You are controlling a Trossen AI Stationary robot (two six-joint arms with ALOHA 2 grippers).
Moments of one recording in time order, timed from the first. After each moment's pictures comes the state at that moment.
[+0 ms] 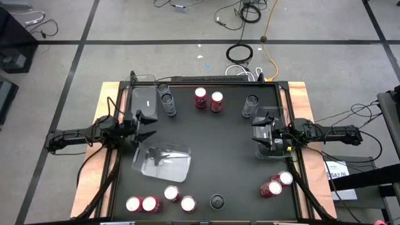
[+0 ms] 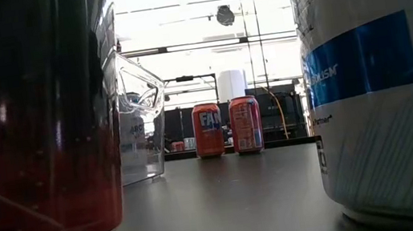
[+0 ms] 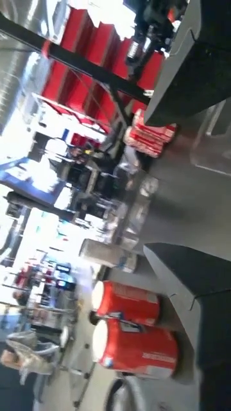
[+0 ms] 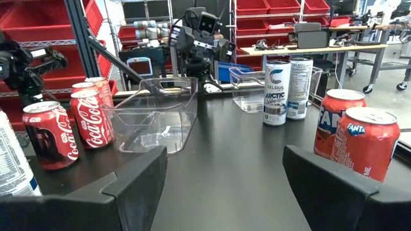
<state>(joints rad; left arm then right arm) 0.12 0.03 0.01 0.14 0.05 -0.34 0.03 0.00 0.05 -0.08 0.08 0.07</state>
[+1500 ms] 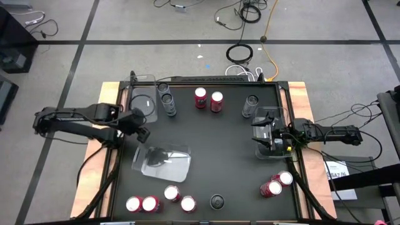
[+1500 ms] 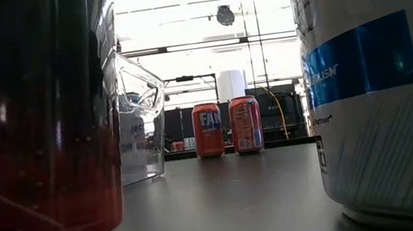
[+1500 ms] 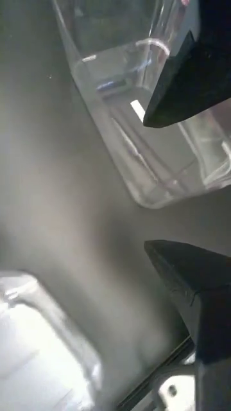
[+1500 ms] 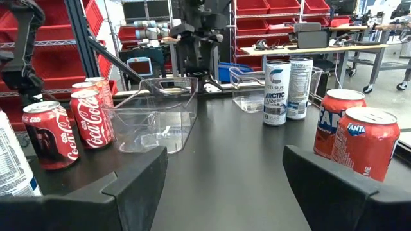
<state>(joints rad) 0.01 0.86 0.83 -1.18 -0.04 -0.98 0.03 0.00 0.05 -0.08 0.08 0.07</state>
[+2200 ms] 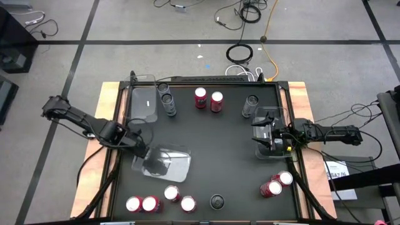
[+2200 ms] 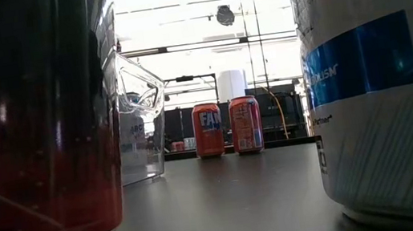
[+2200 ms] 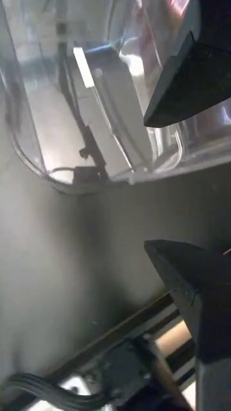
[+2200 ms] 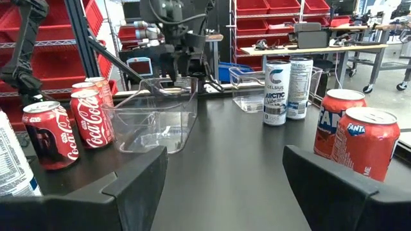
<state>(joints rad) -0.42 0.99 0.79 -1.23 -0.04 -1.57 0.03 0.00 0.05 -0.08 0.08 0.07</state>
